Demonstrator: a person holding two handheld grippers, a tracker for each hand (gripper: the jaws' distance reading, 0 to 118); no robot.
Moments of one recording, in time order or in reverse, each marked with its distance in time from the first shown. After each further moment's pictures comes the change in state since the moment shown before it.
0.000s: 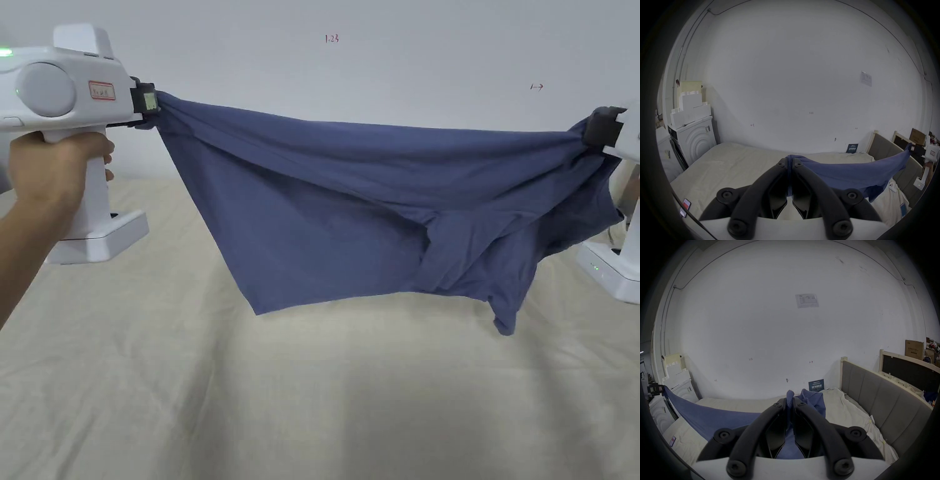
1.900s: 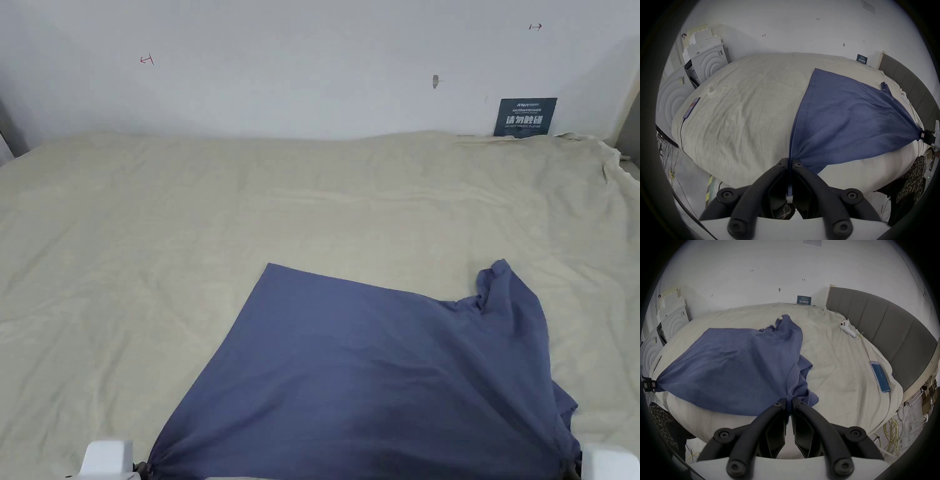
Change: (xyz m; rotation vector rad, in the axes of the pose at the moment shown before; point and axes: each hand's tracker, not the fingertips) left arm -0.039 -0.438 0.224 -0.661 0.117 -0.032; right arm 0.027 -0.365 0.272 -0.589 -0.136 0.185
